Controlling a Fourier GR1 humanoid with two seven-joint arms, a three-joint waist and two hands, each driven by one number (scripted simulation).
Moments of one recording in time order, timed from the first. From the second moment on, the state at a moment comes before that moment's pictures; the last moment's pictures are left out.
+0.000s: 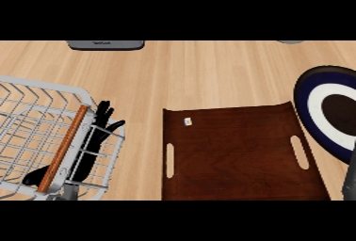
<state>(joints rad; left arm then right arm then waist) -0.01 0.26 -0.23 -1.59 0.35 0.07 -0.02 -0.58 -0.17 -0.64 -1.44 2.18 -0.60 1.17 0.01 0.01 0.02</state>
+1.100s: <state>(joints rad) 0.00 0.26 -0.22 -1.58 0.35 0.09 -0.01 -0.51 -0.13 -0.89 -1.24 1.60 -1.06 0.92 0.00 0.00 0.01</state>
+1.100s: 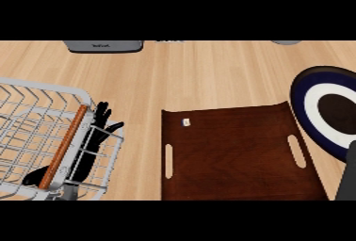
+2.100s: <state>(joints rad) 0.00 0.26 -0.22 -1.57 0.34 0.09 0.00 -0.20 0.00 -0.43 -1.41 1.26 -1.37 0.86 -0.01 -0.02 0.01</state>
